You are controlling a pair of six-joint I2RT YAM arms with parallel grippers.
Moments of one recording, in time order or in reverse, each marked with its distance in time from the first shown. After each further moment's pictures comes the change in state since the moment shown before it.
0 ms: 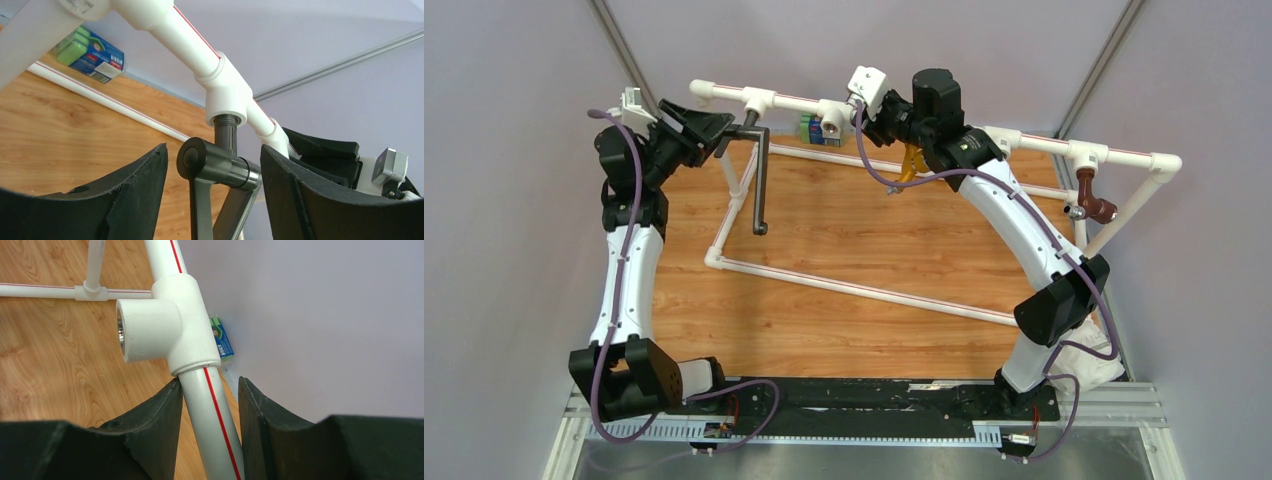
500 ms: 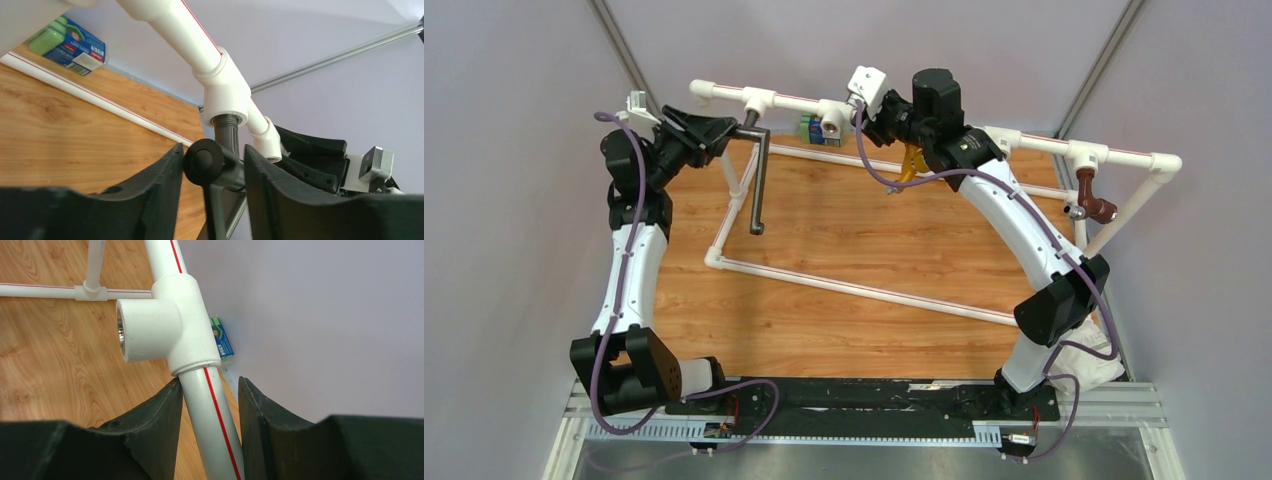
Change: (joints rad) left arm -0.009 0.032 -0.056 0.123 0.052 -0.107; right arm 0.000 0.000 0.000 0.000 0.000 0.000
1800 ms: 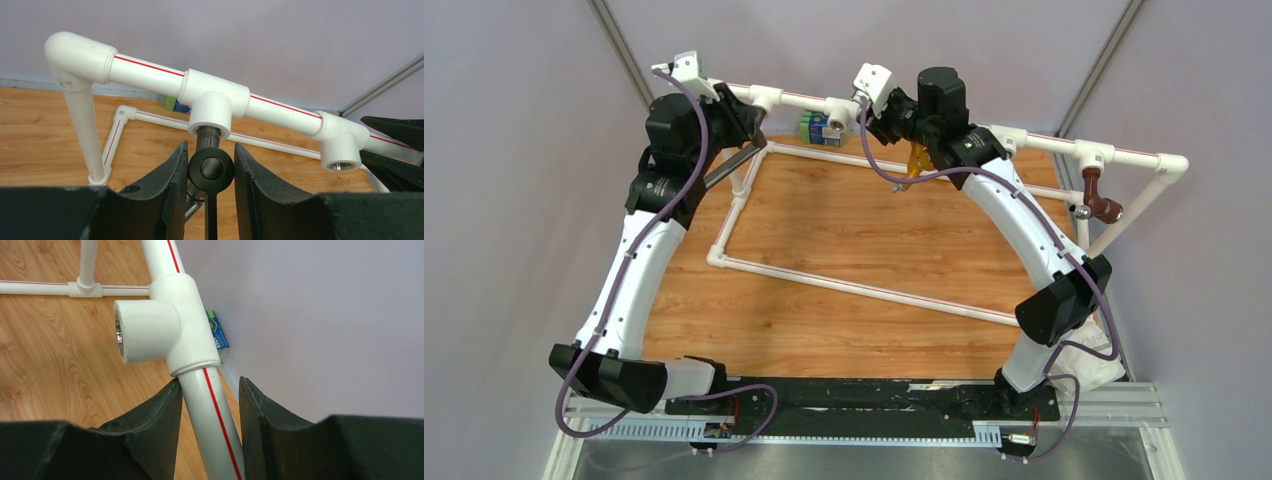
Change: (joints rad) left arm -0.418 0.024 0.373 -0.503 -0.665 0.748; right arm -0.011 0.000 0.000 -0.006 0.010 0.002
